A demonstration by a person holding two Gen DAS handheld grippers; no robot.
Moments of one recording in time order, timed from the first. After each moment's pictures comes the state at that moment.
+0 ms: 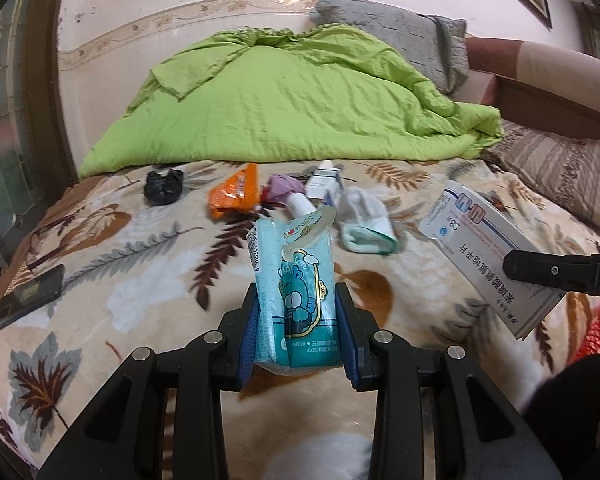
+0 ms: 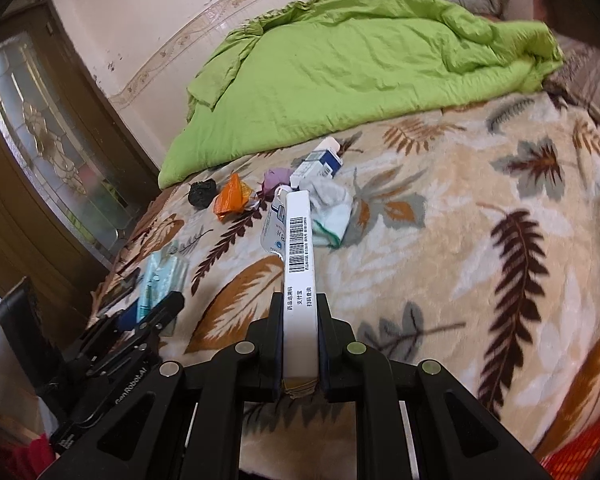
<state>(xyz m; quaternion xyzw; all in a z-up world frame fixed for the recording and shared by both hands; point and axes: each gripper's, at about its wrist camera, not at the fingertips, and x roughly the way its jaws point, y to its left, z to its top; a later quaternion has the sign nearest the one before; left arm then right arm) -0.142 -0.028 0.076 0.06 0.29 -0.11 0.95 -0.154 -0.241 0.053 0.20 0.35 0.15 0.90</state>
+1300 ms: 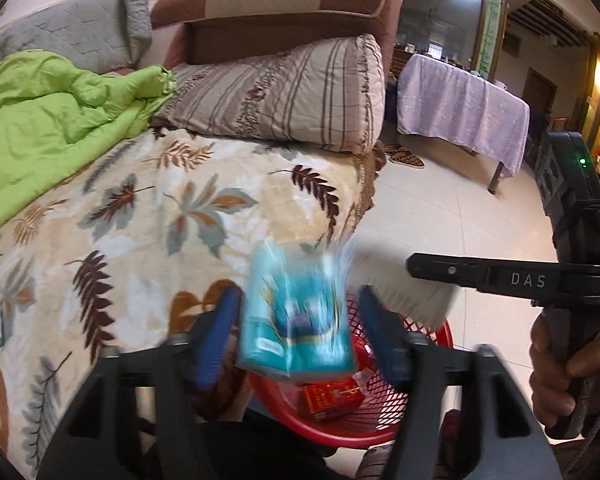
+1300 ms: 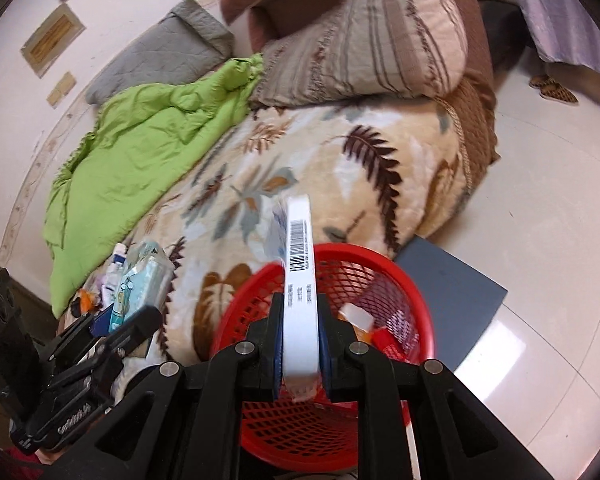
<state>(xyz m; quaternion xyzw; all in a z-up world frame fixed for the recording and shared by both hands) -0.269 -0.341 0.097 0.16 0.33 -0.53 0.77 -0.407 -0.505 0.048 0.36 0.32 -0.17 0.86</state>
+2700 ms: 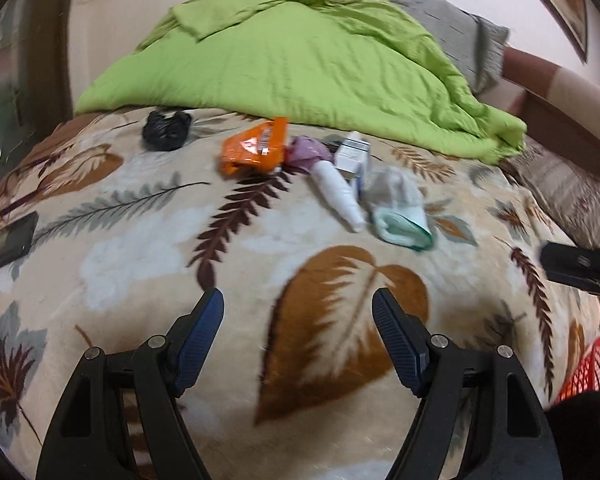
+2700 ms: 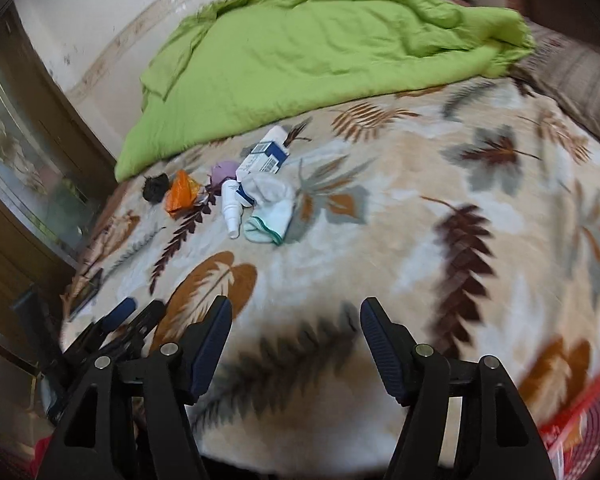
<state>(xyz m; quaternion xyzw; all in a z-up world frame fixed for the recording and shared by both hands) -0.084 0.013 0.049 -0.03 0.36 -0.10 0.93 -0.125 -0.263 0.061 0.18 0.41 0.08 0.89</state>
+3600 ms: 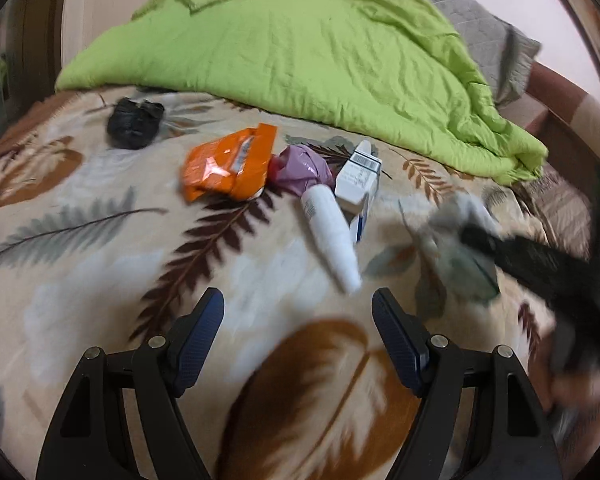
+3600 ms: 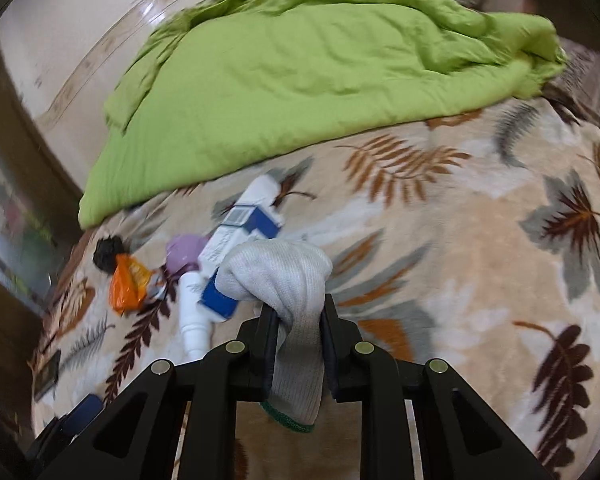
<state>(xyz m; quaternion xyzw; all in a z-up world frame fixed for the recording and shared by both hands) 0.010 -0.018 0.050 -0.08 0.41 -0.10 0.90 0.019 -0.251 0.031 0.20 0.36 0.04 0.91</state>
